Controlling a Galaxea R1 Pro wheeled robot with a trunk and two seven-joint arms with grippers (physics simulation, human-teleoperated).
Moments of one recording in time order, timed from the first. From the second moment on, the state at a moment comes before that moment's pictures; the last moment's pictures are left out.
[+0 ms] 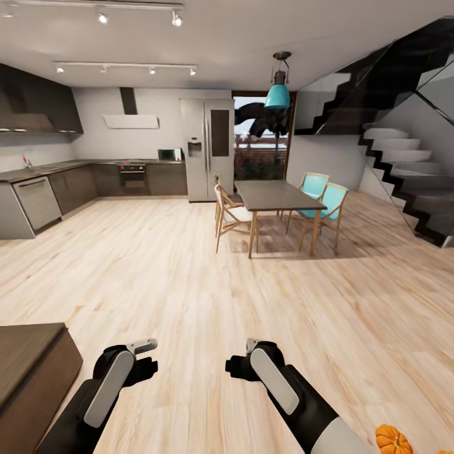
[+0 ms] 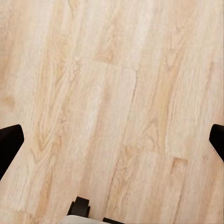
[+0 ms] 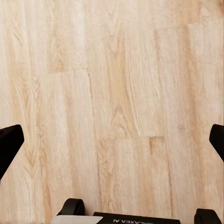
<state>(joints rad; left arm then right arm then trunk) -0.37 0.07 -0.12 -1.30 0.79 0.98 0.78 -0.53 0.10 0.54 -1.05 -1.01 0.77 -0.75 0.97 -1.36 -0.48</state>
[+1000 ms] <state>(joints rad) -0.37 0.06 -0.12 -1.30 0.80 0.98 0.78 -0.53 0.10 0.54 -1.05 -1.01 0.77 -0.74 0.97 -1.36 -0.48</state>
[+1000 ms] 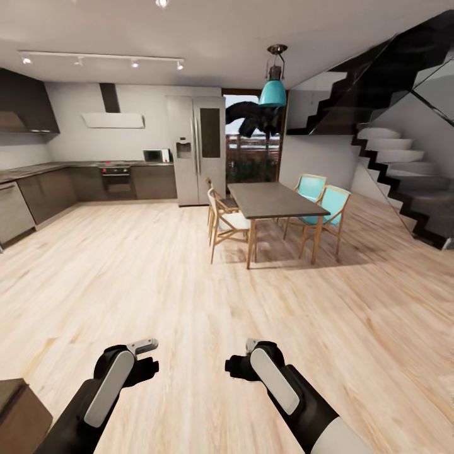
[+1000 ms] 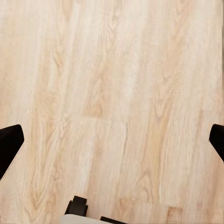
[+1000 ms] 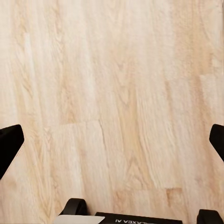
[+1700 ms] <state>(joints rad) -0.37 0.06 -0.12 -1.30 0.80 0.98 0.78 -0.53 0.10 0.54 -1.05 -1.01 0.77 -0.74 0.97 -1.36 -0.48</state>
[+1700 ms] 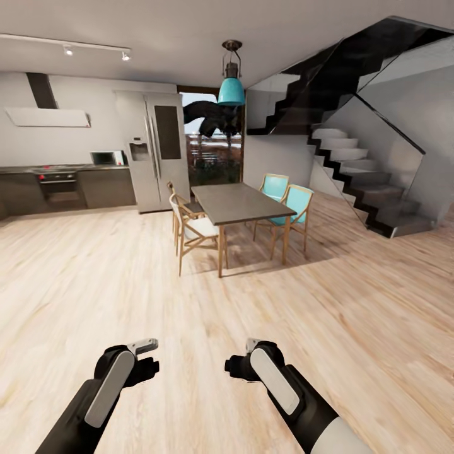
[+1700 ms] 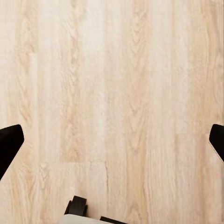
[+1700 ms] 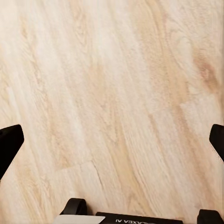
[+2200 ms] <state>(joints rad) -0.37 0.06 -0.12 -1.30 0.80 0.98 0.78 -0.53 0.11 0.54 -1.05 -1.01 0.77 -0.74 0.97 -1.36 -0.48</state>
